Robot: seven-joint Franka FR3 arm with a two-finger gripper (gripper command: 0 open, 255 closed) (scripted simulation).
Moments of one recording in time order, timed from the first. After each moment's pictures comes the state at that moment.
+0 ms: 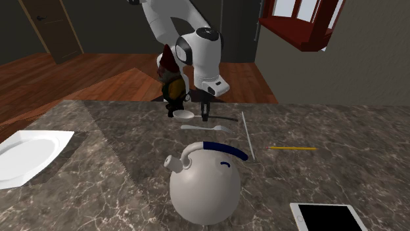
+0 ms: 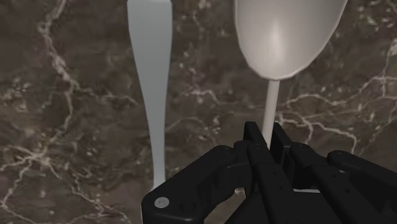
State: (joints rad) arm 0.15 -0.45 -0.67 -2.66 -0.29 2.16 -0.88
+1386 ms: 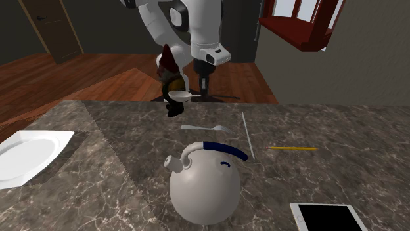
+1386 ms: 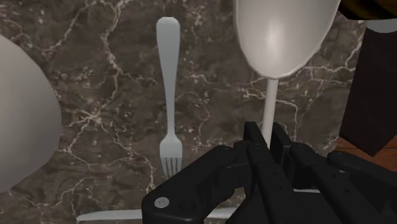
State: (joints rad) arm 0.13 -0.60 -0.57 -2.49 -0.28 1.85 -0.87
